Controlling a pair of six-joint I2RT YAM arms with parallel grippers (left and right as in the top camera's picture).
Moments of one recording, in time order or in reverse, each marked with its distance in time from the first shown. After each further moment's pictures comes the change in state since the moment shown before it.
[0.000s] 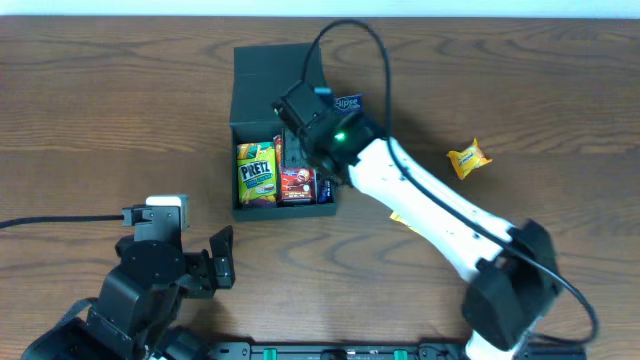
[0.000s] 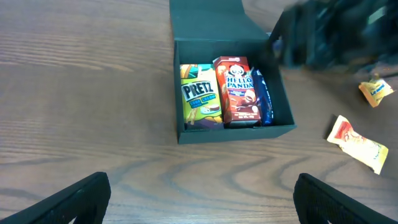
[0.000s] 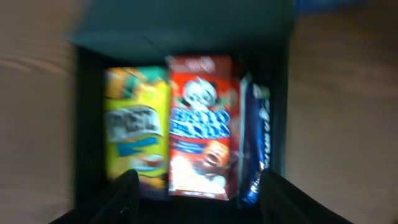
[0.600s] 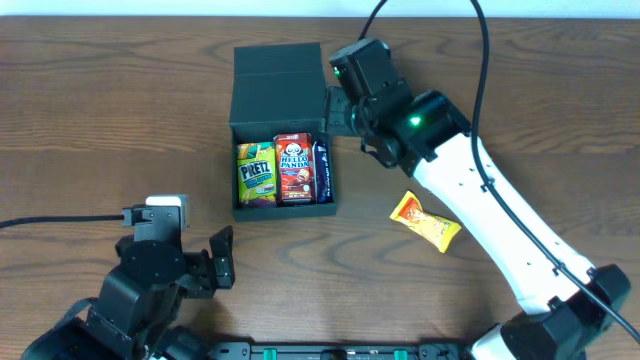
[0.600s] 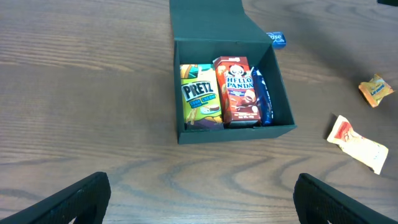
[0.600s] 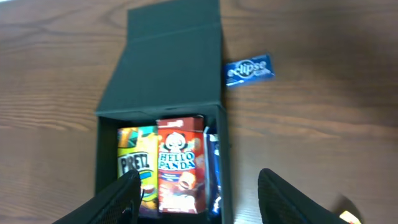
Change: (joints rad) left arm 0.000 0.000 0.000 0.000 0.000 0.000; right arm -0.142 -0.154 0.042 -0.077 0.029 -0.050
